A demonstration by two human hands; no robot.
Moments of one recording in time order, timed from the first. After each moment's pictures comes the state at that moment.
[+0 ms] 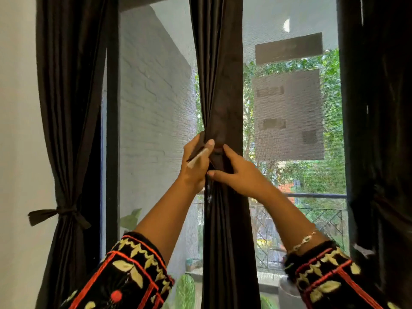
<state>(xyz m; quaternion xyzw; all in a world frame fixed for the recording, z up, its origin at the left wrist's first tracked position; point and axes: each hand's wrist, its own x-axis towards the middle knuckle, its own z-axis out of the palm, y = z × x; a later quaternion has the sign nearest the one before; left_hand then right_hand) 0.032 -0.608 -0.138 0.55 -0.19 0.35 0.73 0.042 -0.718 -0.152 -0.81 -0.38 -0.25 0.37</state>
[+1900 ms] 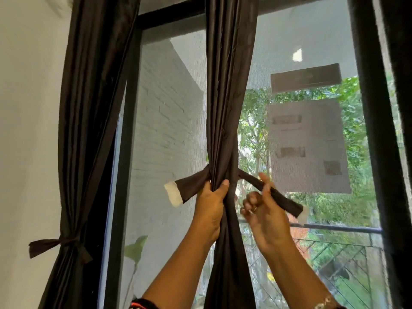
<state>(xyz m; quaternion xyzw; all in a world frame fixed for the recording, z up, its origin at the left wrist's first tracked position) 0.044 -0.598 -0.151 0.55 -0.14 0.33 0.75 0.080 -0.693 -0.174 -0.32 -0.34 -0.03 0.88</state>
